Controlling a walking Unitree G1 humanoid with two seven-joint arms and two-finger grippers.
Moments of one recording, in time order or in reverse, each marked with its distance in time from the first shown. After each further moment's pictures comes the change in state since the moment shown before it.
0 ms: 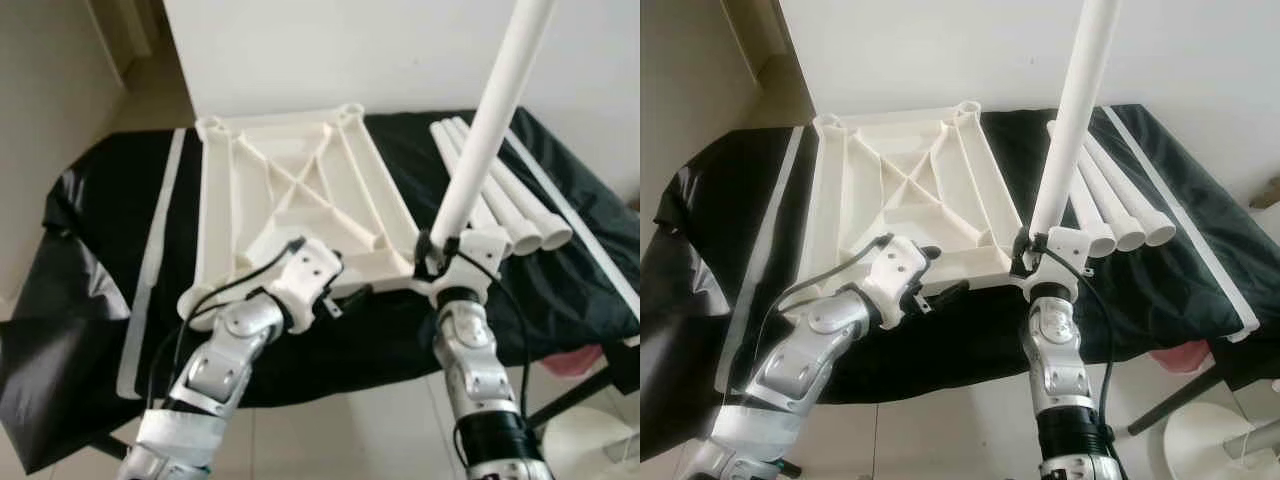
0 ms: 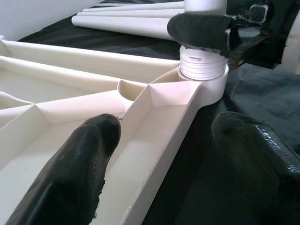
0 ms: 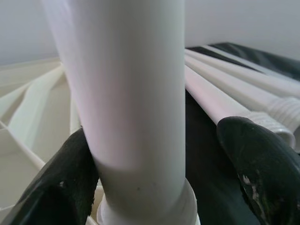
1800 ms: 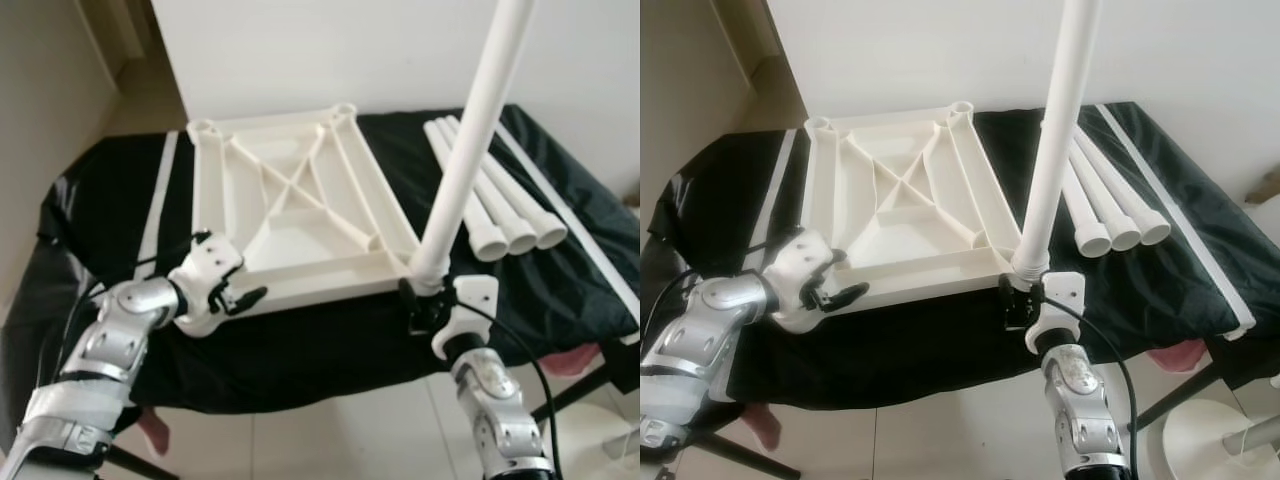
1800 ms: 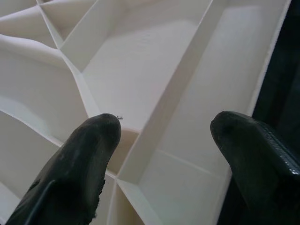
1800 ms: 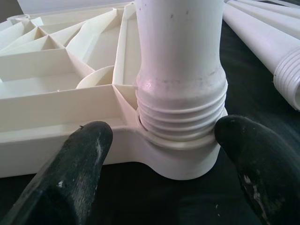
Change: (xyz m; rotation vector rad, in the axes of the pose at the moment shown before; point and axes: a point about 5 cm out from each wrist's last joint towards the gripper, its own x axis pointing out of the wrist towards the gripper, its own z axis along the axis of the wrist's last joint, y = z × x) left arm -0.077 0.082 -0.041 0.076 0.330 -0.031; right arm -0.037 -0.014 -0.030 -0.012 0.159 0.286
